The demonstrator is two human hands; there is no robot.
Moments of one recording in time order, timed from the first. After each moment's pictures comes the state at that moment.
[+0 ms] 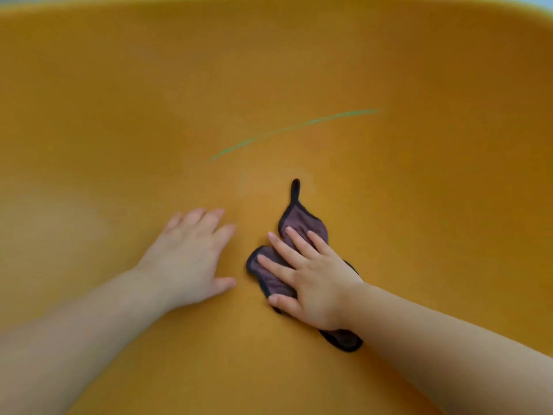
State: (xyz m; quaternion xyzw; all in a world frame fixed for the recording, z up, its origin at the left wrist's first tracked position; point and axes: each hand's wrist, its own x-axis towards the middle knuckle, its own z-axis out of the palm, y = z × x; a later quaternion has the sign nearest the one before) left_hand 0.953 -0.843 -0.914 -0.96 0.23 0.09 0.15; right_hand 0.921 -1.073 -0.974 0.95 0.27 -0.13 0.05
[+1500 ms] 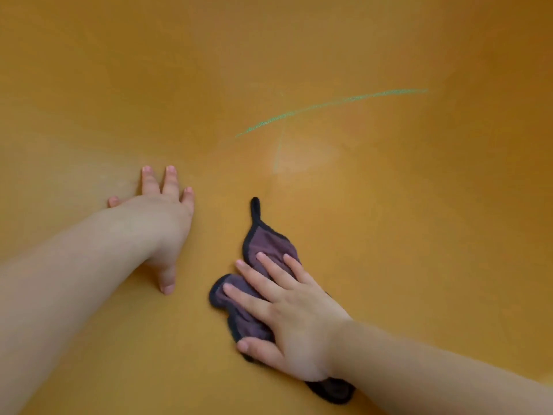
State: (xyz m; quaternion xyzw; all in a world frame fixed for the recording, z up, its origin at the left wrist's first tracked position) left_hand 0.983 -0.775 -0.898 -0.90 0.03 0.34 0.26; right_hand 0.864 -0.975 -0.976 0.93 0.32 -0.18 -0.03
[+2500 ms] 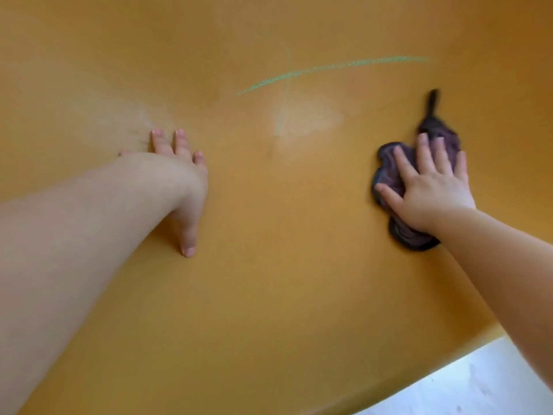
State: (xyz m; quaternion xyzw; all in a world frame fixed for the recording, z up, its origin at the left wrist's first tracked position) left_hand 0.979 -0.777 -0.923 -0.91 0.05 0.32 0.26; right_hand 0.929 -1.139 -0.954 0.97 -0.12 -0.05 0.18
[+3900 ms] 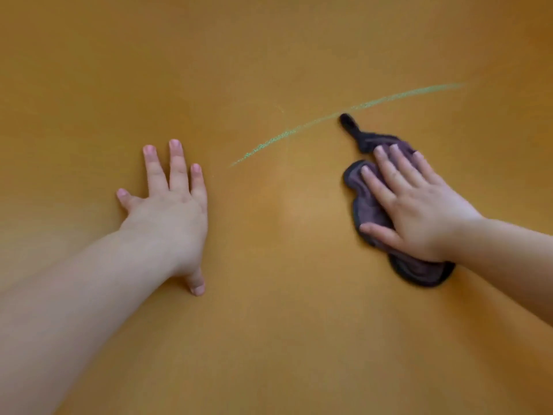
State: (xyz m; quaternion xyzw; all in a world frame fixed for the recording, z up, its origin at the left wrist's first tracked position) left_hand 1.040 -0.800 -0.897 -0.95 0.02 0.22 0.23; right_hand 1.022 -1.136 -0.971 0.97 0.14 0.07 0.17
